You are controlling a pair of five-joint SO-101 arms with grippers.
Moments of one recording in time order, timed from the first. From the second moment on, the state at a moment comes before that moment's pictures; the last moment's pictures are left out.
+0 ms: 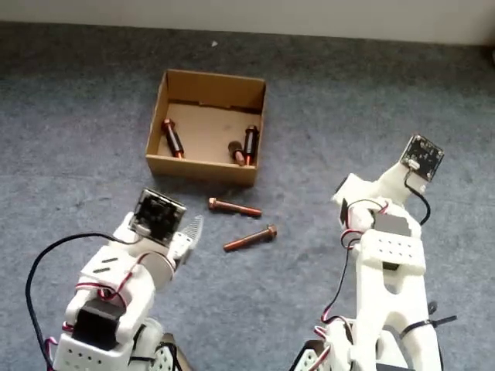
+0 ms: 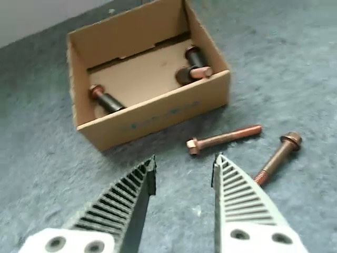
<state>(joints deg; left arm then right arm) 11.7 -94.8 75.0 62.8 -6.5 2.5 -34.5 56.7 34.9 -22.4</state>
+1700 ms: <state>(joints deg) 33.3 18.1 13.8 60.6 -14.5 6.0 -34.5 56.9 29.1 -24.4</state>
